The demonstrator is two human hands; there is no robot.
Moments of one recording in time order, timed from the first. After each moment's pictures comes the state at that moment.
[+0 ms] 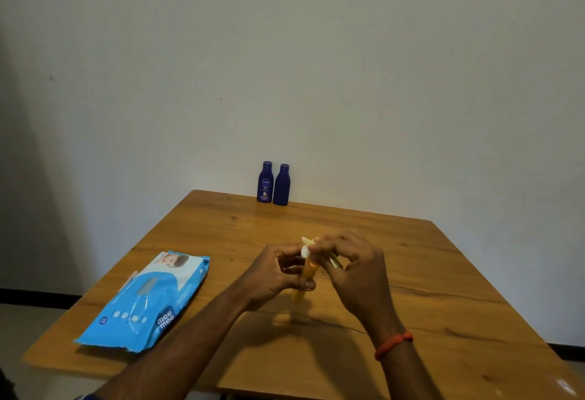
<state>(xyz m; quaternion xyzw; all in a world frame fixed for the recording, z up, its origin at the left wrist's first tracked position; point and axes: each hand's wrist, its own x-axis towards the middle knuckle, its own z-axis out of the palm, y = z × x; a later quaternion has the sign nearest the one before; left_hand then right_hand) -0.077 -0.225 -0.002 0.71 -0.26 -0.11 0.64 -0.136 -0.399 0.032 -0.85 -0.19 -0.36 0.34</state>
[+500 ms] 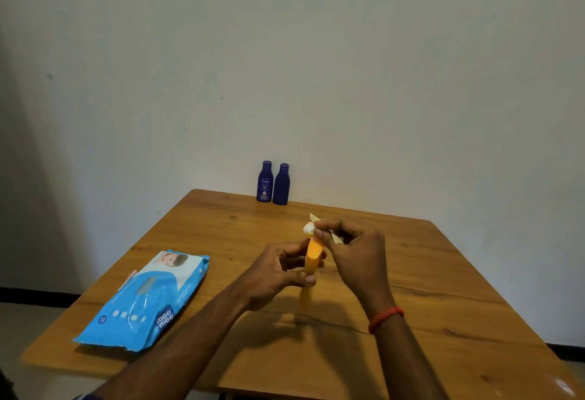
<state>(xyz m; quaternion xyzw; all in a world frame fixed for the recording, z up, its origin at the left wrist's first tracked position) -0.081 -0.229 0.003 0.68 -0.27 -0.14 0.67 -0.122 -0.391 0.051 -0.82 -0.08 -0.32 0.47</state>
